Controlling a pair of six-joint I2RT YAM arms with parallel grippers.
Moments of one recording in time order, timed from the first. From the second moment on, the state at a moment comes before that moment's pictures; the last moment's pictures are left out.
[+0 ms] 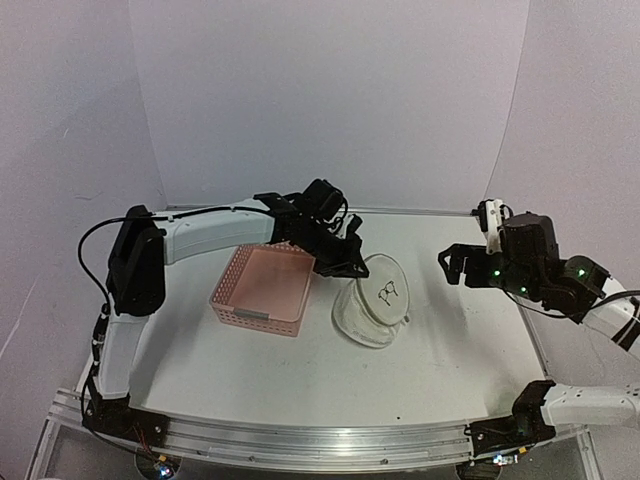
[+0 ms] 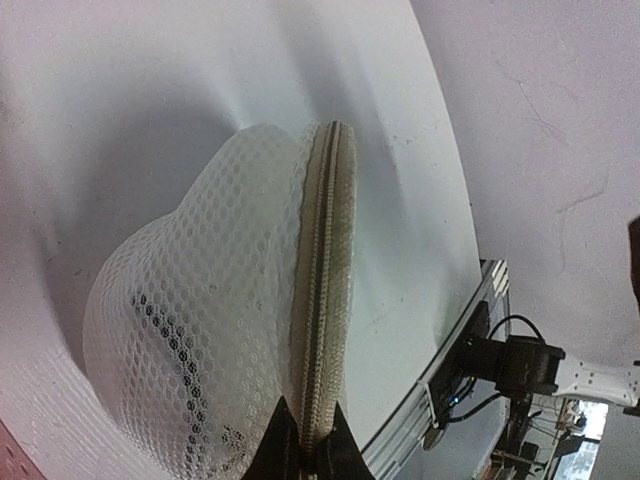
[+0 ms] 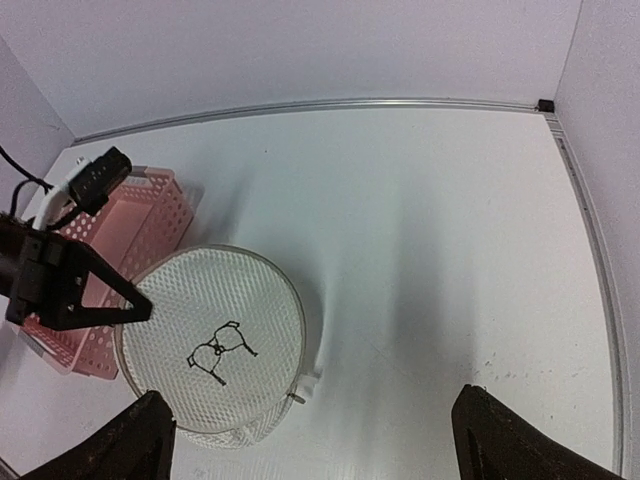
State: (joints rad) left arm -0.90 2.21 1.97 -0.57 0.45 -0.71; right arm 0.66 0.87 0.80 -0.50 0.31 0.42
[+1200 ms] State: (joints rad) left arm -0.90 1.55 1.54 -0.37 0.80 -0.57; right arm 0.66 1.03 0.91 -0.24 -0.57 0.40
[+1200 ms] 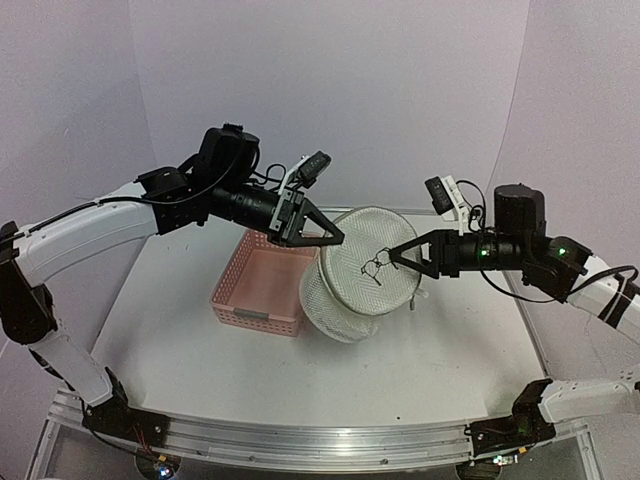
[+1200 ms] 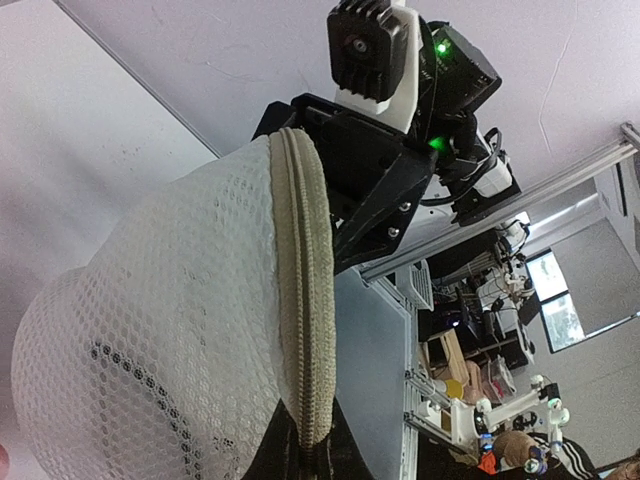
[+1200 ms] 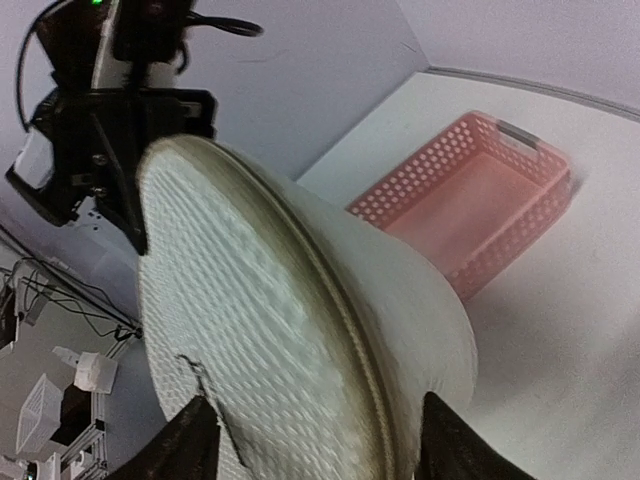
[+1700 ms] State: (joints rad) left arm -0.90 1.55 1.51 -0.33 0.82 -0.57; right arm 0.65 1.03 0.87 -0.06 -0.74 0.50
